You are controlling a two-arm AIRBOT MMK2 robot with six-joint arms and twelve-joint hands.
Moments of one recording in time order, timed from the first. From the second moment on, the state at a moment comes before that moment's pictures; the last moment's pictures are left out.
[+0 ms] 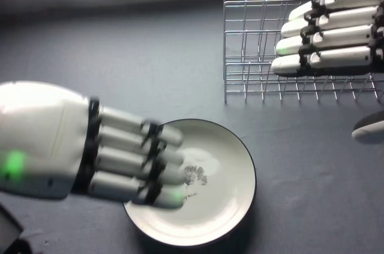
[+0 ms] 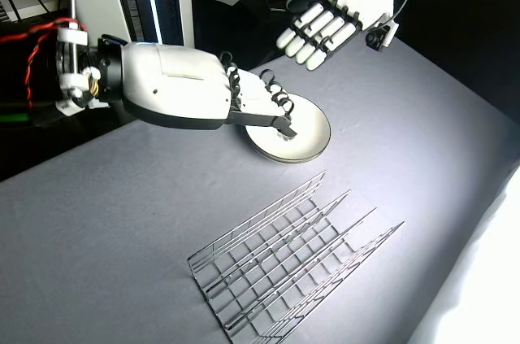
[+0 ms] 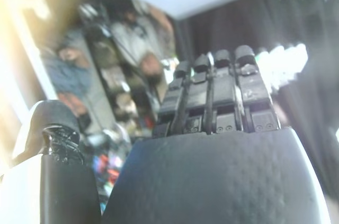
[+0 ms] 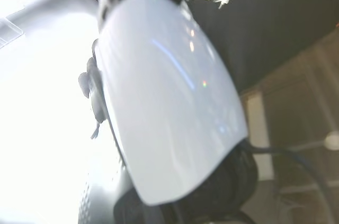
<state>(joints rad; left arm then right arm) 0.40 -0.74 1.06 1.56 -1.06 -0.09 -0.36 -0.68 0.98 -1.04 0.74 -0.26</state>
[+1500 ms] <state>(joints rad) 0.59 -0.89 1.17 1.68 -0.80 0.01 -0.38 -0.74 1.07 -1.25 0.91 -0.34</state>
